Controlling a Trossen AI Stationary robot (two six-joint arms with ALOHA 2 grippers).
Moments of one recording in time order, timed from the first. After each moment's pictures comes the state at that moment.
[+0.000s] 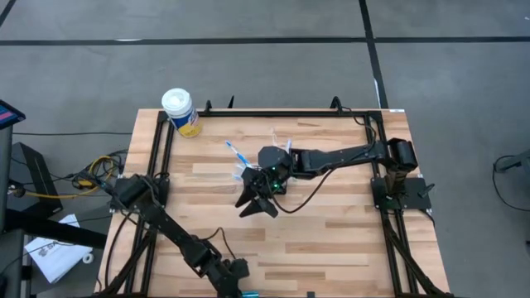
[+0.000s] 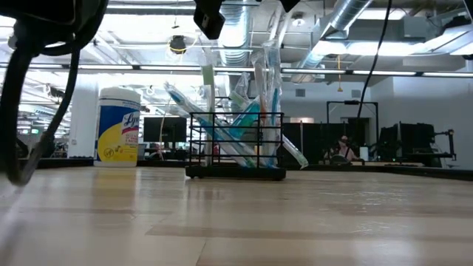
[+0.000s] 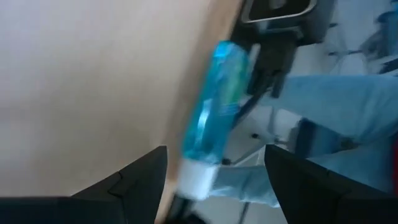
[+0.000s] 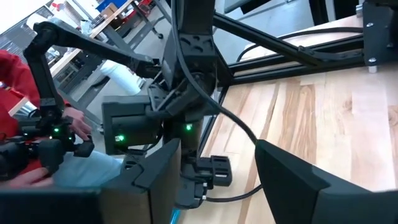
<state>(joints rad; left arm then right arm) -0.76 1.99 1.16 0.01 0.06 -1.28 0.06 1.88 1.52 -0.02 -0.60 0.36</state>
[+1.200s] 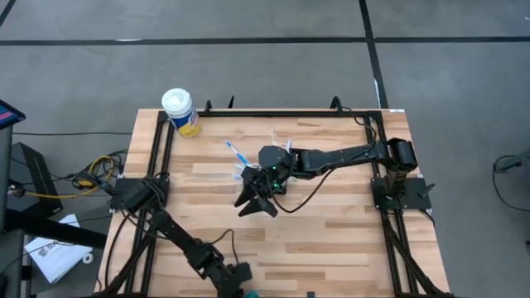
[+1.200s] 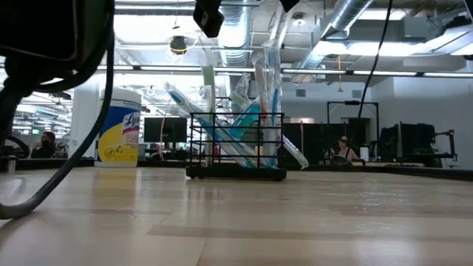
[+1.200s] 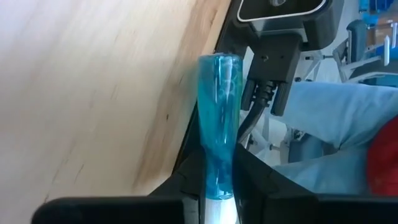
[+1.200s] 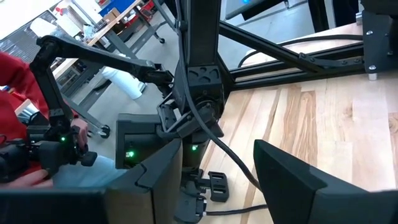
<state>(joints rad) -0.76 2.10 1.16 0.19 0.08 -1.32 0.06 1.88 1.52 0.01 -0.60 0.37</state>
